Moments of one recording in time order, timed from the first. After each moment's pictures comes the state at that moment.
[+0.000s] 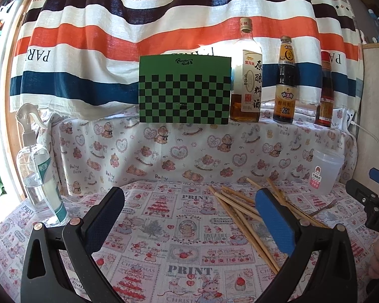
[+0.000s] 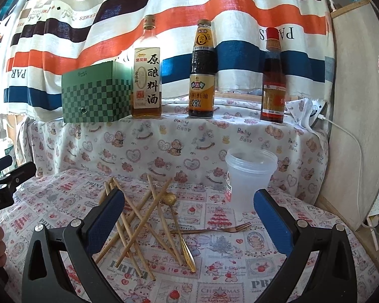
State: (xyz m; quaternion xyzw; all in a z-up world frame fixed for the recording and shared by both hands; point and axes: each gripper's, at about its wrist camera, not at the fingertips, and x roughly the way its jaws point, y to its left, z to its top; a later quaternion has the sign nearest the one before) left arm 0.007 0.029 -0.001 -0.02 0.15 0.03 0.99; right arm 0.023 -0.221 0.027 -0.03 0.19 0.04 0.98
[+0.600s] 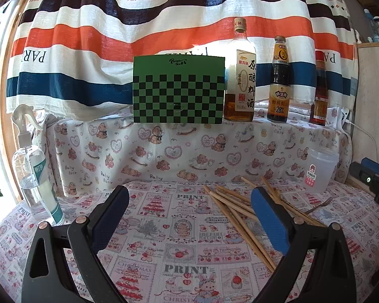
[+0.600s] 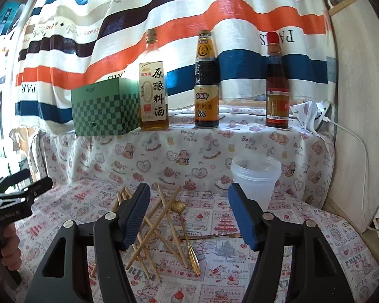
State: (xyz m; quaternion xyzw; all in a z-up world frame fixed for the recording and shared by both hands) left arm 0.005 0.025 -0.001 -0.02 0.15 0.01 0.99; right arm 0.016 -0.238 0.042 0.01 0.17 0.07 0.98
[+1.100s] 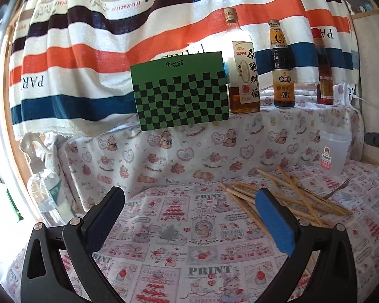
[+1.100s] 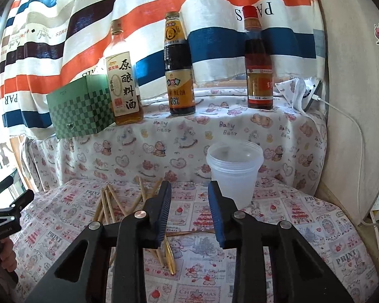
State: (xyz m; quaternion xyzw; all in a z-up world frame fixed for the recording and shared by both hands) left arm 0.014 0.023 0.010 0.04 0.17 0.03 0.98; right arm 0.052 -0.279 0.047 0.04 0.24 0.05 0.97
